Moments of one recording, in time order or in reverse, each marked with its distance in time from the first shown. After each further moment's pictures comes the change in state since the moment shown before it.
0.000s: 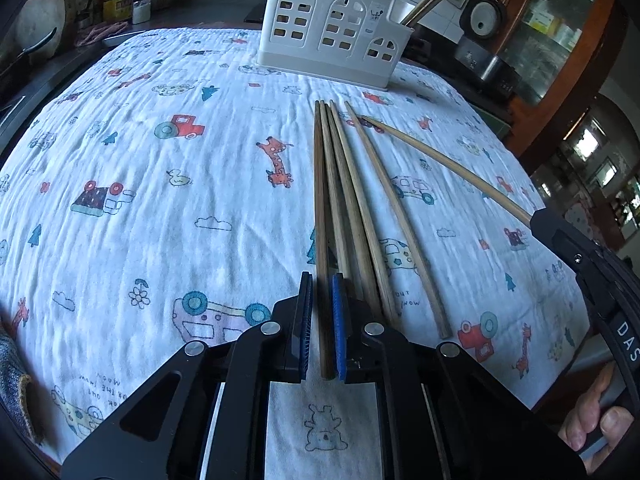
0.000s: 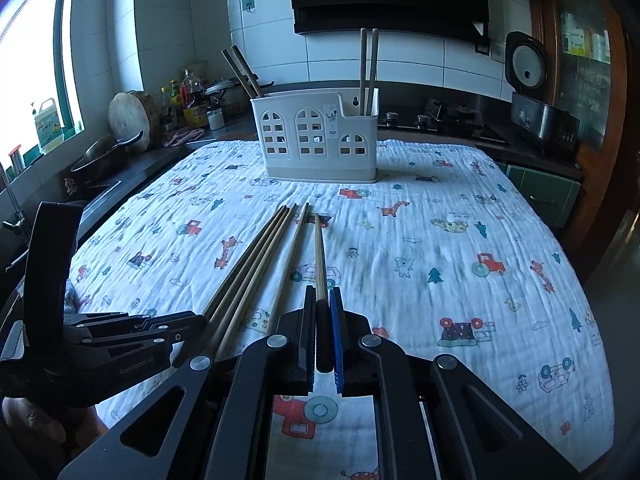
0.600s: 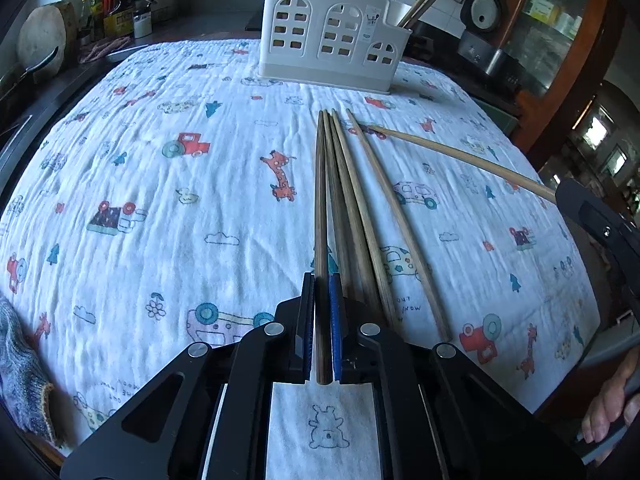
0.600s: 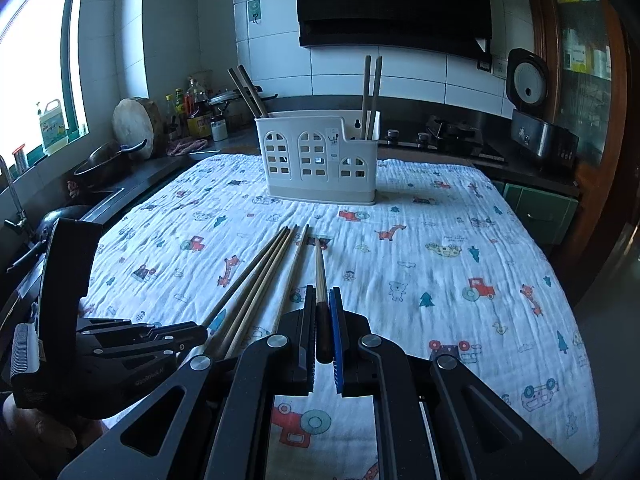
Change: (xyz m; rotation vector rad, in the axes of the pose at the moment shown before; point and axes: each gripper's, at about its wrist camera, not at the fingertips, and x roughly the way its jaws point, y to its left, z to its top) left arm -0.013 -0.005 0.007 0.041 -0.020 0.045; right arm -0.017 0.002 0.017 -0.033 -0.049 -0.007
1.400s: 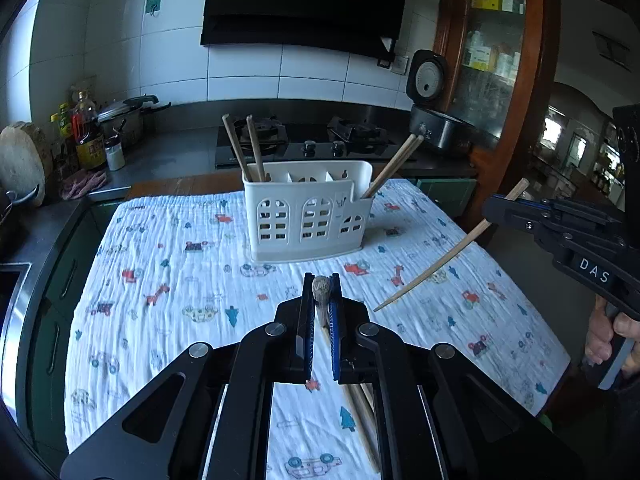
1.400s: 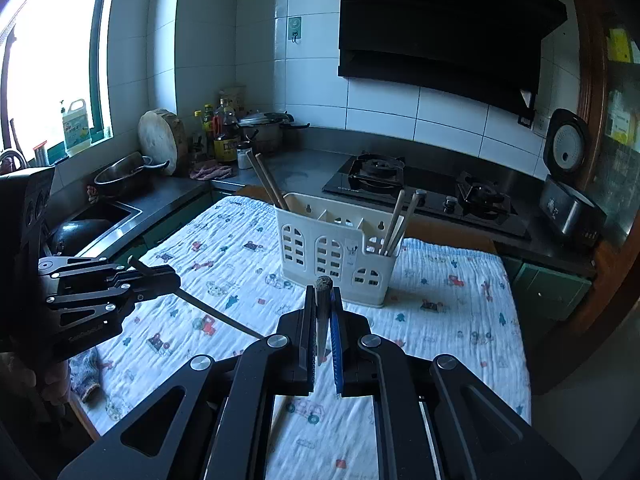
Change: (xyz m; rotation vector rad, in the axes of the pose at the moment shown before) left arm -0.094 0.006 0.139 0.196 -0.274 -0.094; right arm 0.000 0.000 0.148 -0.145 -0.029 0.078
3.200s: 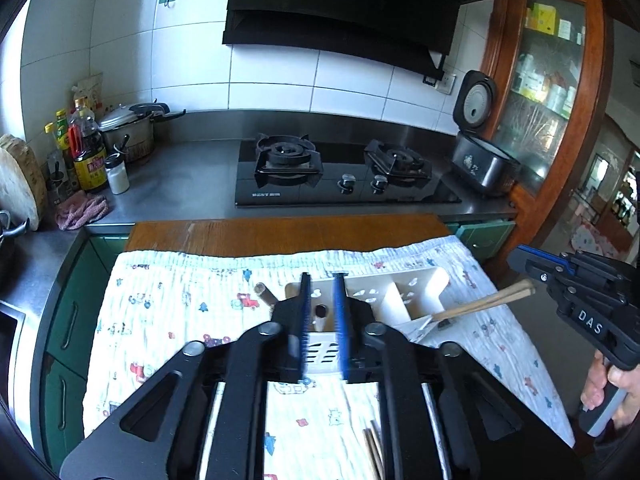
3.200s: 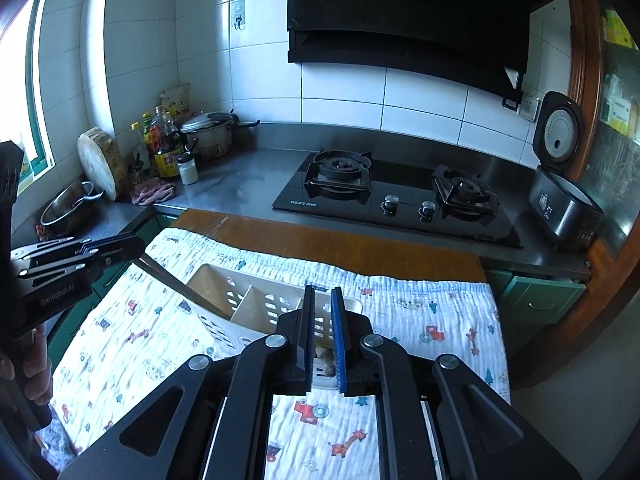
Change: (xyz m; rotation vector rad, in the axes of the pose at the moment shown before) left arm 0.099 0.063 0.136 -0.082 0.010 0.069; right arm 0.118 -0.071 0.107 0.100 0.080 -0.097
